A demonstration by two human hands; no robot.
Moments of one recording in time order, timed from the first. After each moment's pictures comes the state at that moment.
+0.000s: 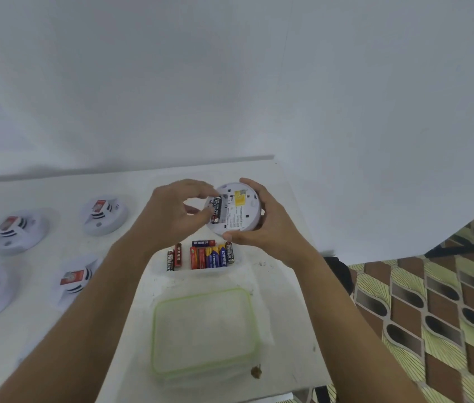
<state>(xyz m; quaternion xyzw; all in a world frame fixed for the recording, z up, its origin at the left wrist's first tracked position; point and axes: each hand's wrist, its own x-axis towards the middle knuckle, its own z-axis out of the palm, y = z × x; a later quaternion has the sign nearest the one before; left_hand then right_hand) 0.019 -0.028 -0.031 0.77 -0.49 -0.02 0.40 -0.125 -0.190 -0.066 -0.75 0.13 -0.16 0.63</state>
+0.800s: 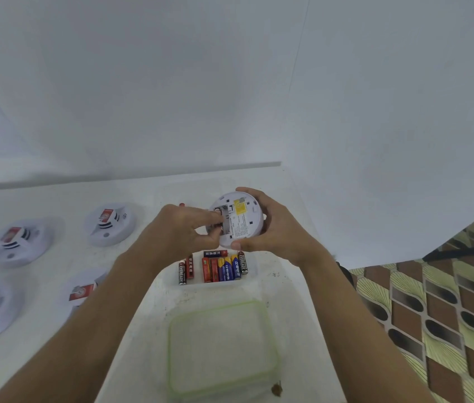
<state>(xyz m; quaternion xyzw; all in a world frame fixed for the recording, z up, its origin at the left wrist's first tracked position) 0.038 -0.013 -0.044 0.71 -0.61 0.08 0.34 -0.097 -0.196 -0.066 -0.75 0.11 -0.10 0.64</state>
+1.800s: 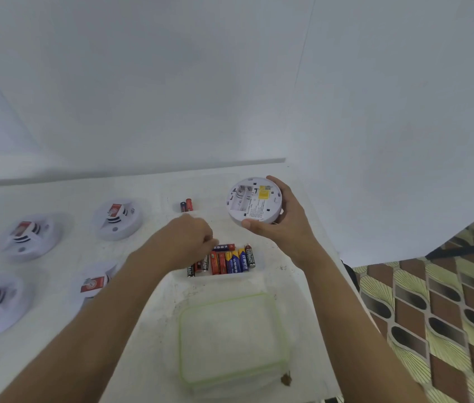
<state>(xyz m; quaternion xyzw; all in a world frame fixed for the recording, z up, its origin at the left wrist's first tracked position) 0.045 -0.011 -0.062 0.85 -0.52 -0.11 0.05 -0.099 -0.179 -0.080 -0.70 0.18 -0.24 0.64</state>
